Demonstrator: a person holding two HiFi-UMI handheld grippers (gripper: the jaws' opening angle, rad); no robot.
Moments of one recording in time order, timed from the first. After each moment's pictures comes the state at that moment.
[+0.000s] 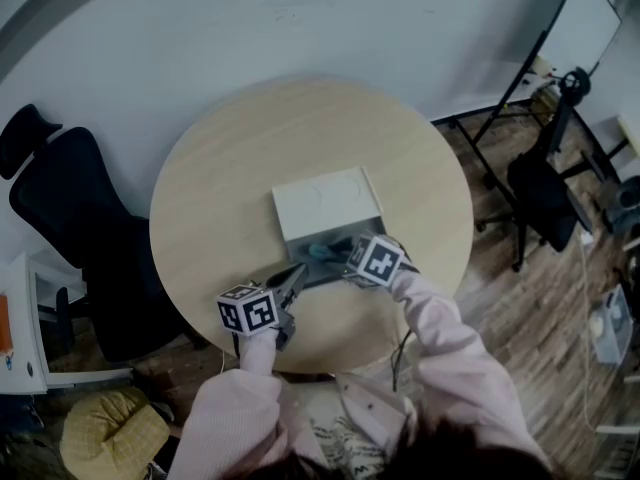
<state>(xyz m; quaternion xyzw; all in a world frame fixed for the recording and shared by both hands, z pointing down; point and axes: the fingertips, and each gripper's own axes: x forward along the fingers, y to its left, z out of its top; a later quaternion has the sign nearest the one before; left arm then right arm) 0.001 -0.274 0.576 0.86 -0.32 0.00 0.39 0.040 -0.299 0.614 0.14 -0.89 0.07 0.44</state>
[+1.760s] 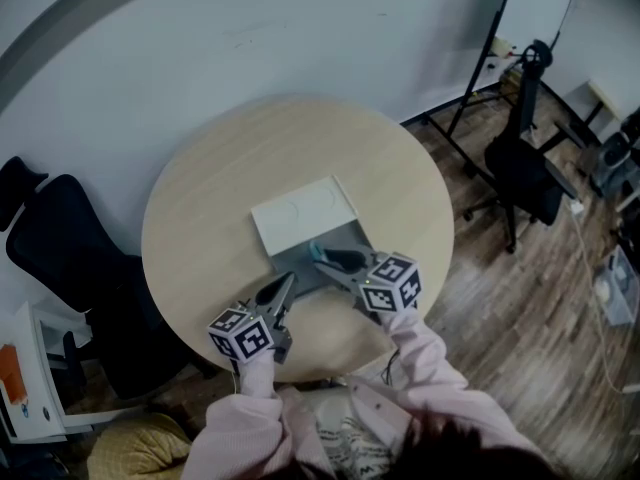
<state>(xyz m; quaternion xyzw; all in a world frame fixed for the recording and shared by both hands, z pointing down) 0.009 -0.262 0.521 0.90 -0.31 -0.03 0.29 0.064 -0.286 0.522 0.31 -0.93 0.20 0.09</state>
